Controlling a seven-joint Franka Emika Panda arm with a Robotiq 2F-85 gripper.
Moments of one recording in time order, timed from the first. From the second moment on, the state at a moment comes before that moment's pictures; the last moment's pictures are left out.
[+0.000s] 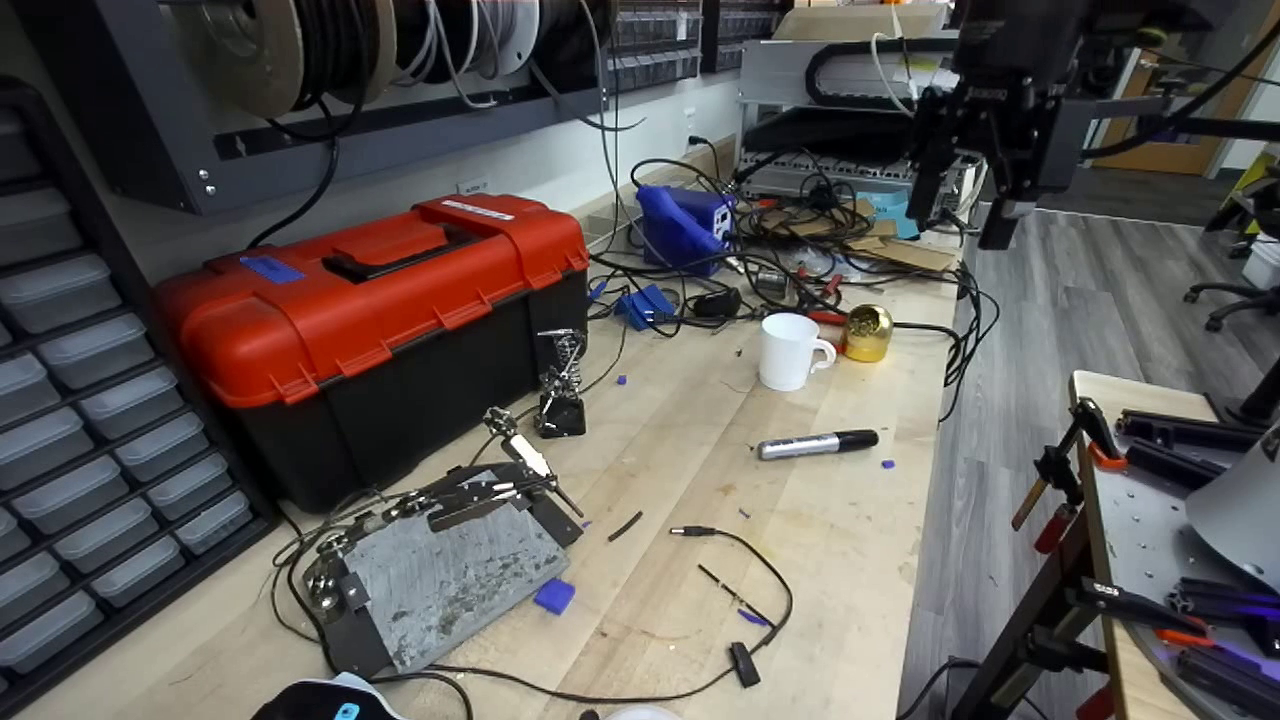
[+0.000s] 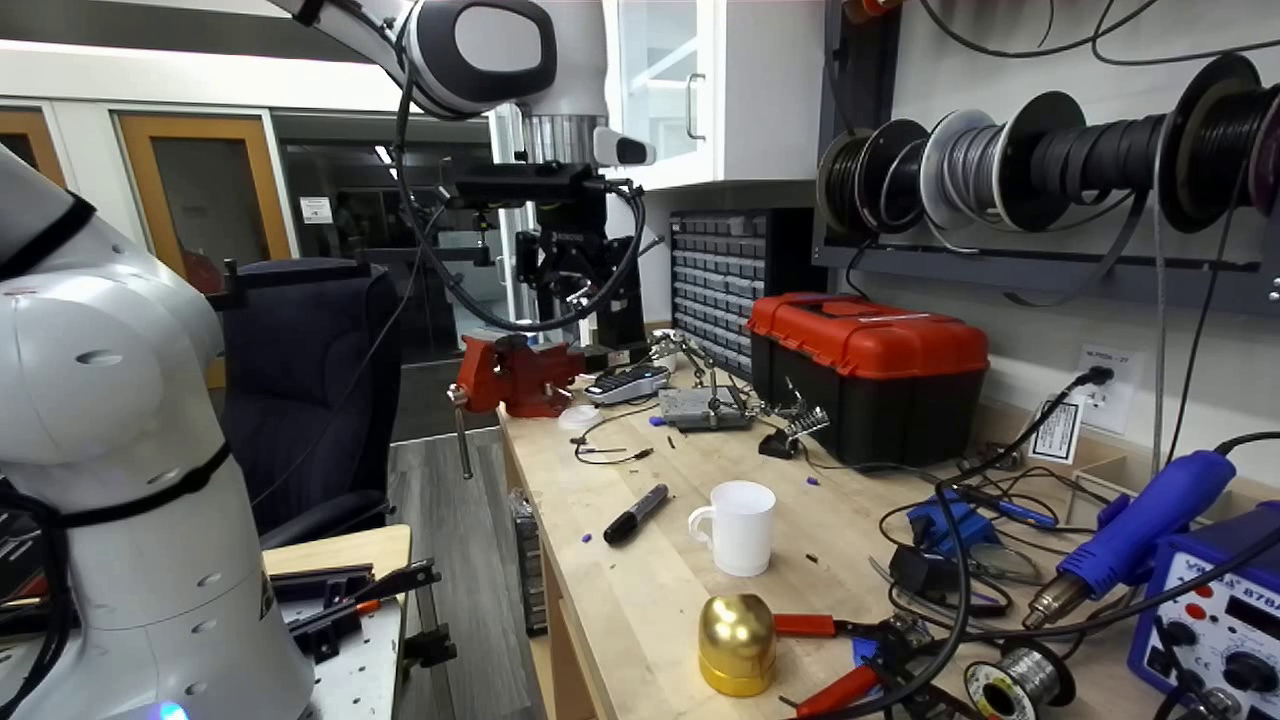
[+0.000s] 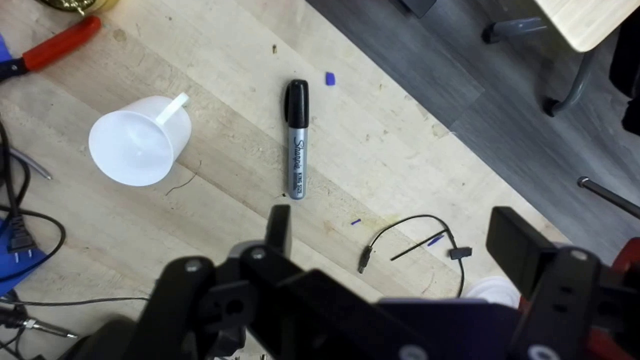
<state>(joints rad) 0.19 -0.59 0.03 -2.59 0.12 2.07 -0.53</state>
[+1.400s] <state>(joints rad) 0.26 -0.32 0.03 -2.75 0.05 2.52 -0.56</state>
